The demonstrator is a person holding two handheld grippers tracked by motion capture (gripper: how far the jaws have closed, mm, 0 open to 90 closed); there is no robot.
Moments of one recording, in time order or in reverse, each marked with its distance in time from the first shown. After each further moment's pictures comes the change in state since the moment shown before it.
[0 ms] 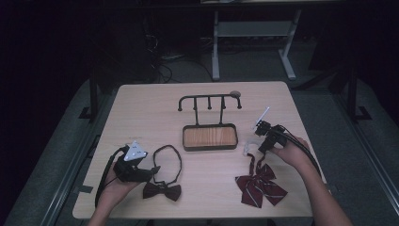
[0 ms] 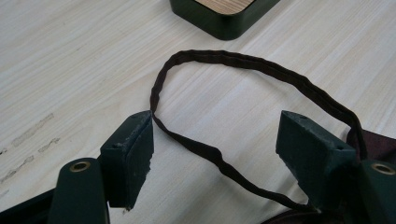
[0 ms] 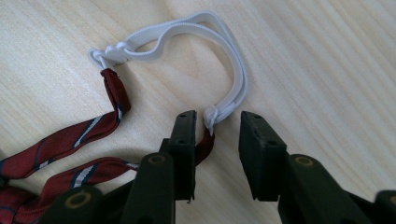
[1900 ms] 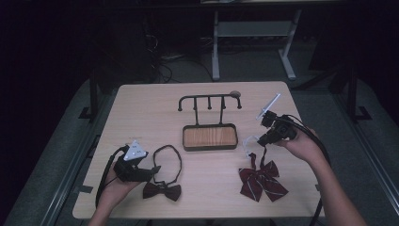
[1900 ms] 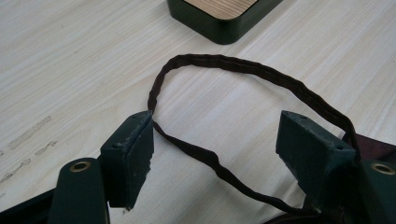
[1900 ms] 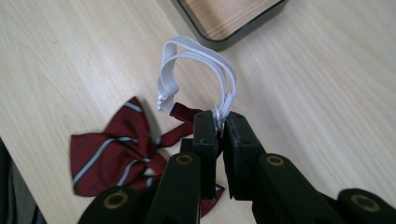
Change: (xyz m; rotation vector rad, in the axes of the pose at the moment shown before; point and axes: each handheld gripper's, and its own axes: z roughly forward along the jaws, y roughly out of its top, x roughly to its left) left arm -0.001 0.002 -0.001 -0.010 -0.008 -0.009; right arm 0.015 -0.002 -0.083 -0.164 0.145 -0.123
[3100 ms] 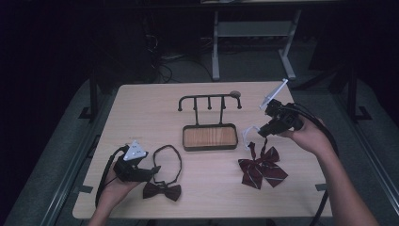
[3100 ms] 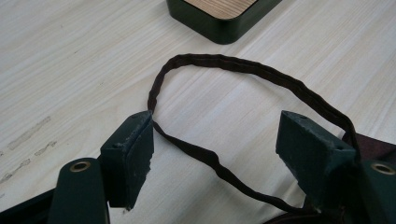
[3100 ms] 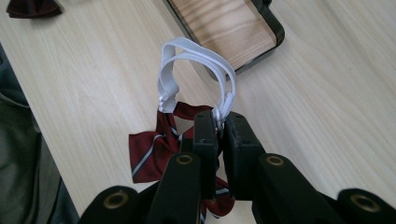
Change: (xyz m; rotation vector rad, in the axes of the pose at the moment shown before) left arm 0.002 0.000 0.000 0.003 0.000 0.011; right arm 0.010 0.016 -0.048 -0.071 0.004 -0.049
